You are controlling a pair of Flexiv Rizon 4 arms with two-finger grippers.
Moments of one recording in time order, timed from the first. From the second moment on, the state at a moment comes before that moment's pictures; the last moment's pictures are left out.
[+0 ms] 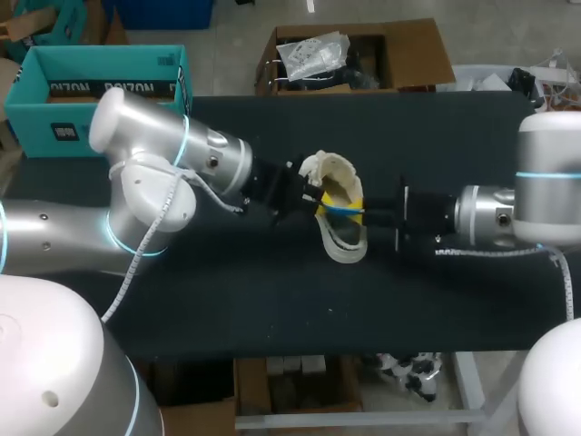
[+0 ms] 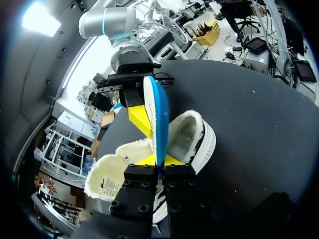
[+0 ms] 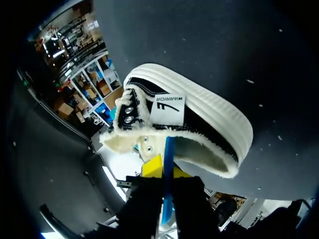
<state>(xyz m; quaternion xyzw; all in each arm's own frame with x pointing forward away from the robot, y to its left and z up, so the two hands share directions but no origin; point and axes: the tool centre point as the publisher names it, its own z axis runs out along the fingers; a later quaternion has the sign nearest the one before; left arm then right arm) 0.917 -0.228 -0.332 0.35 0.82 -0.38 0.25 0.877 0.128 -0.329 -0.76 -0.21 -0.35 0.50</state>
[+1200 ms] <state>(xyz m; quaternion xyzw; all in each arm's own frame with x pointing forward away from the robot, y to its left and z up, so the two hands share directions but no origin) 0.910 -0.232 -0.333 0.34 0.81 -0.39 0.26 0.903 0.124 -0.352 -0.79 -0.20 -0.34 0.47</state>
